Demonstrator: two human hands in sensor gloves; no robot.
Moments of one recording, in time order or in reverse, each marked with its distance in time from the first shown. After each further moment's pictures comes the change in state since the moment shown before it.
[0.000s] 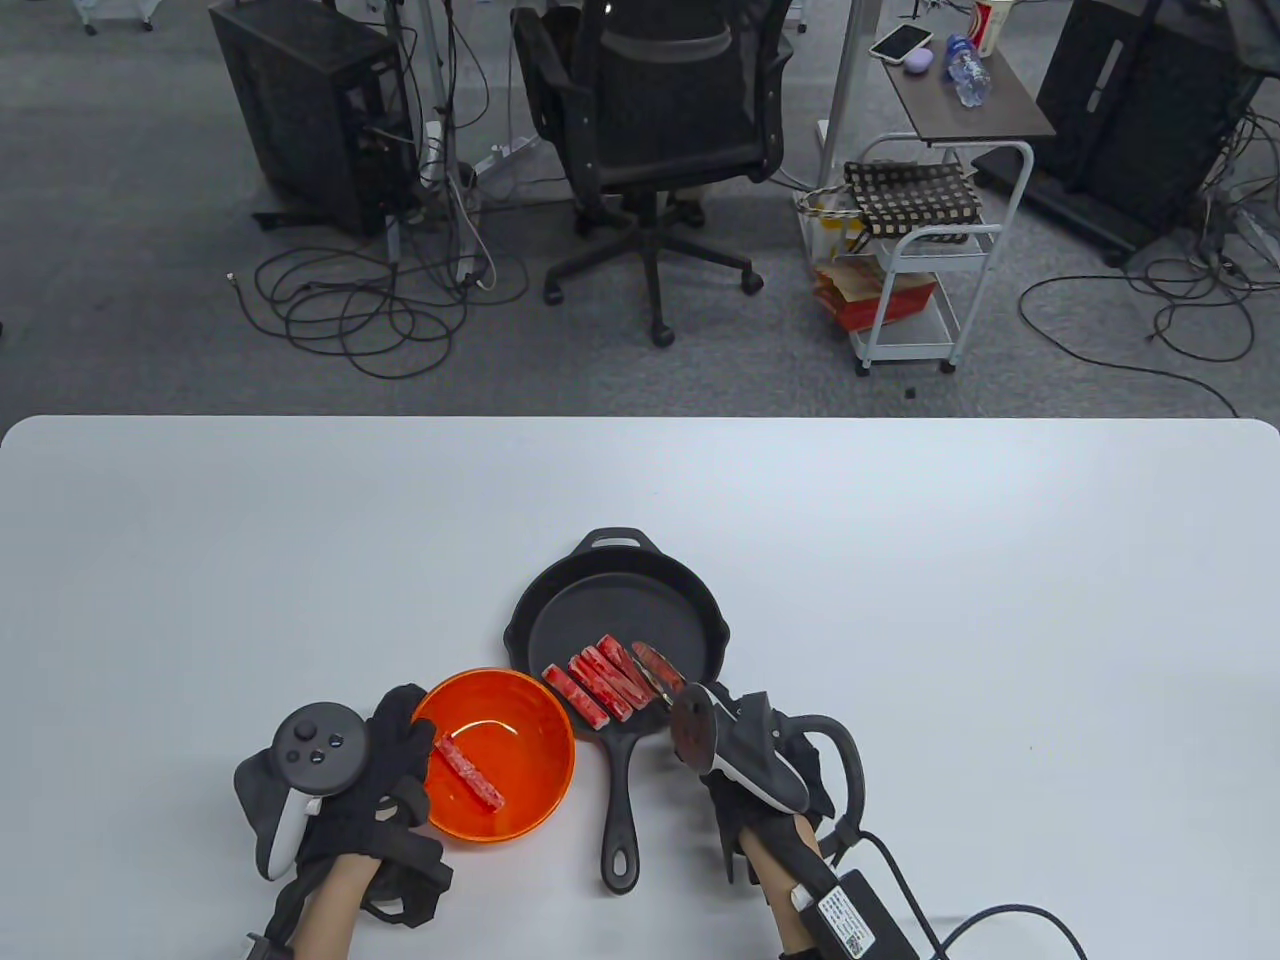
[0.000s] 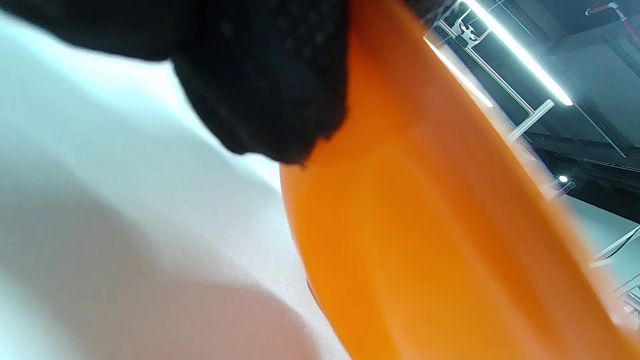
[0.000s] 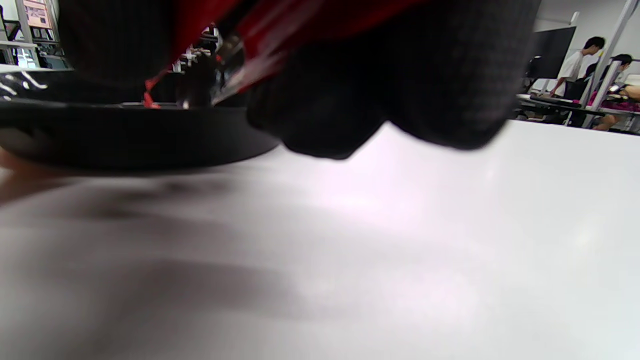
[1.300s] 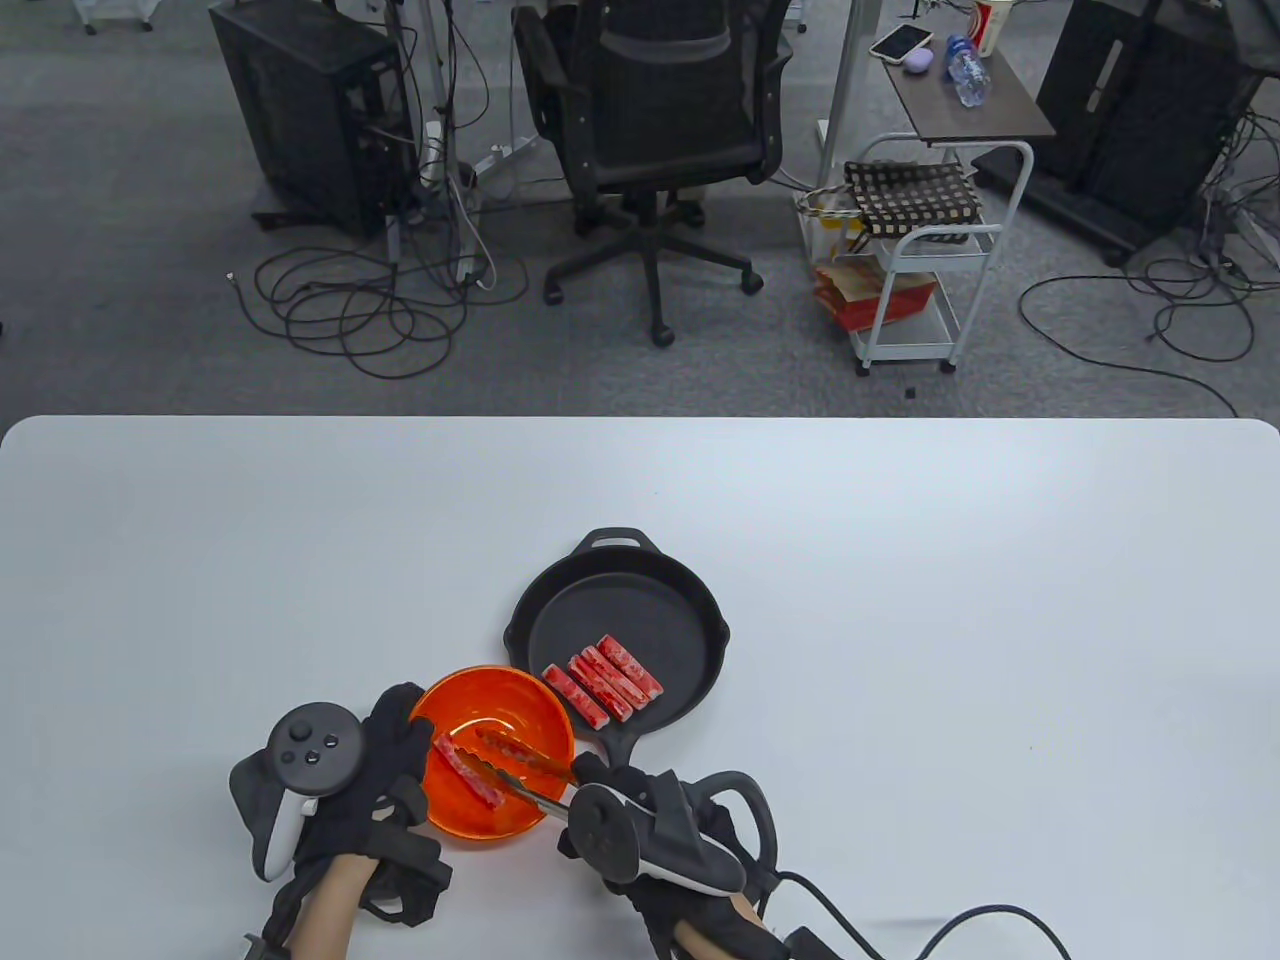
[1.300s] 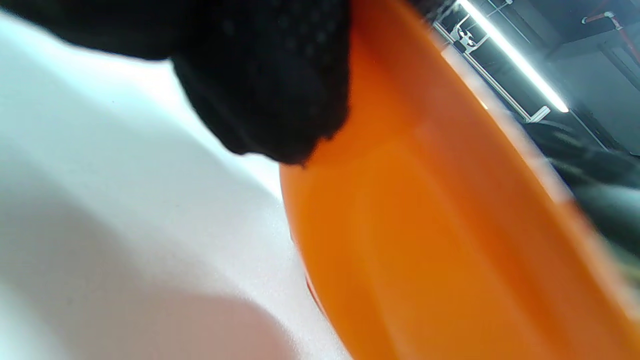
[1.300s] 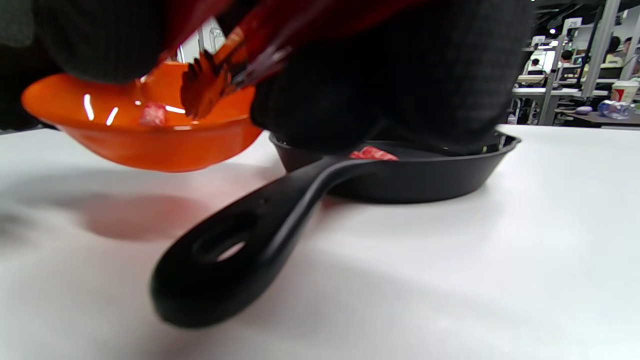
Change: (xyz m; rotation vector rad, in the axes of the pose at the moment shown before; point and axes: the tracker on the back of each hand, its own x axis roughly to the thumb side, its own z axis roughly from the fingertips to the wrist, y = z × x) left_hand -0.002 0.002 0.000 0.006 -0.005 0.019; right_hand 0.080 -0.020 0.064 -0.046 -0.388 -0.090
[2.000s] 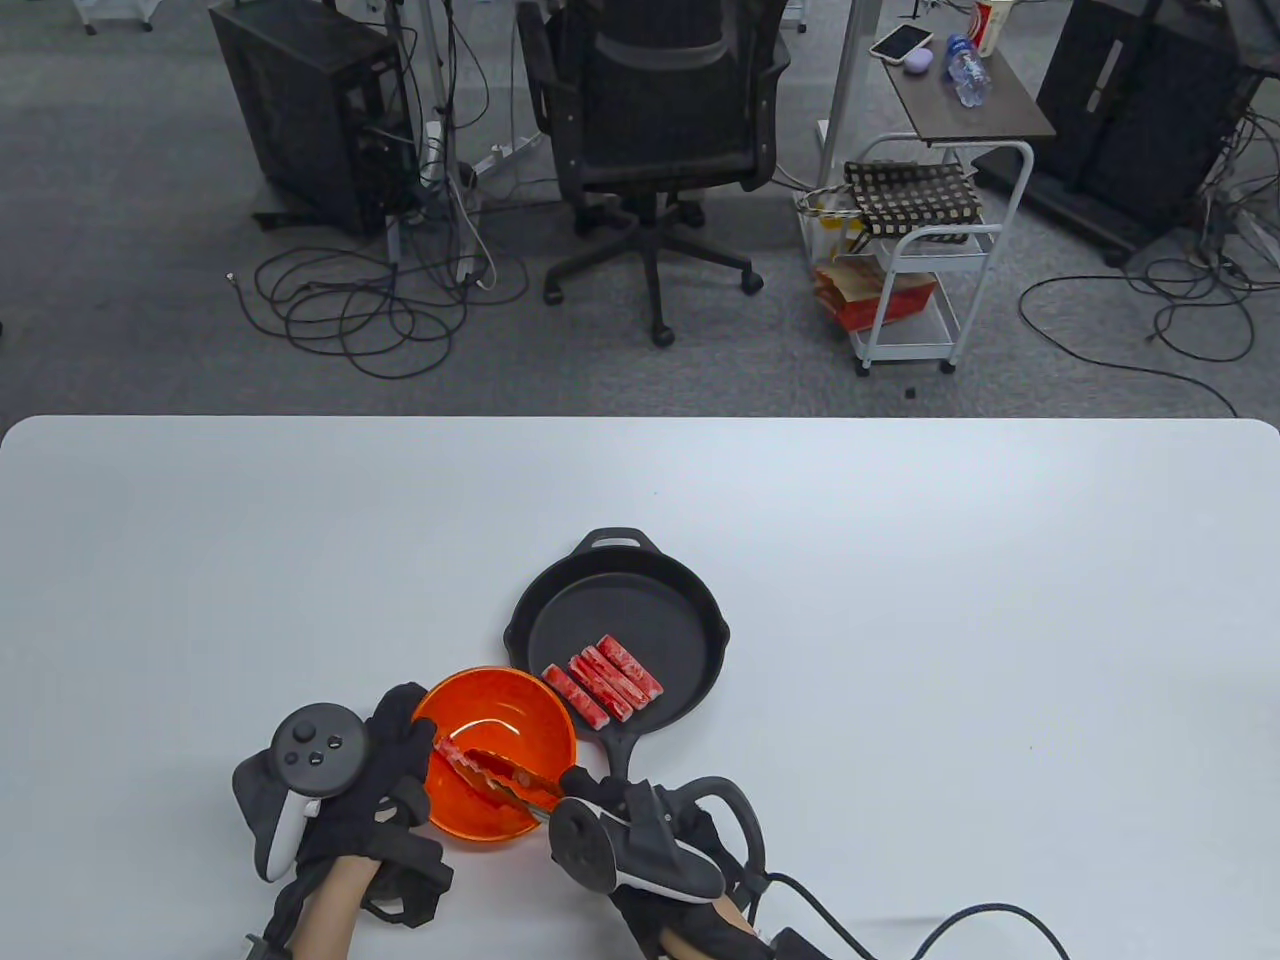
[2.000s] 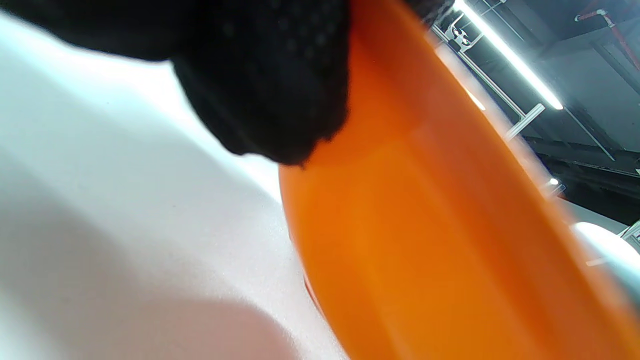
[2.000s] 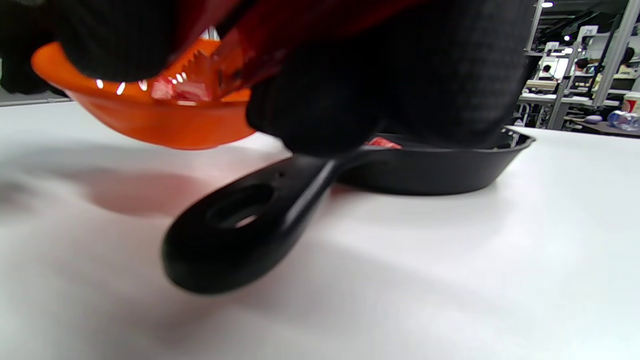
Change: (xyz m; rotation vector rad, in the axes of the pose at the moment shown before) left_hand 0.001 -0.002 0.000 0.001 -0.012 -0.011; right_hand 0.010 0.005 -0.001 0.020 -0.020 0.053
